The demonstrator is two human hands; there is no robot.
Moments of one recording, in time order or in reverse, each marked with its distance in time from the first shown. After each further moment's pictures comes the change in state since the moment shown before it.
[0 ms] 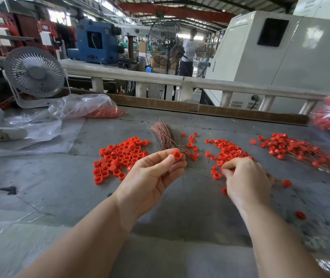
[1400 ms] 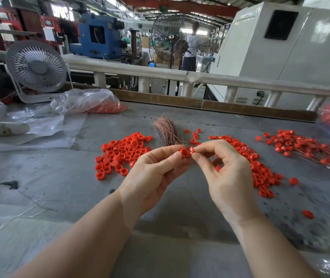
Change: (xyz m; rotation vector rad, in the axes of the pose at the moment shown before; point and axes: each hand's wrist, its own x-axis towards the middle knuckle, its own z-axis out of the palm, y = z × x) left_hand -0.003 -0.001 0.003 0.038 -0.015 0.040; right_hand -0.025 -0.040 -0.002 0.753 0.131 -0.528
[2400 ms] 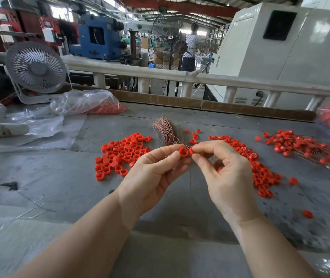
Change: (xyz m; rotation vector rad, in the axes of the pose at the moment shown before) left_hand -0.002 0.002 0.001 -0.025 -0.040 -0.014; right_hand 0.000 0.001 -0.001 -0.036 0.020 -0.017
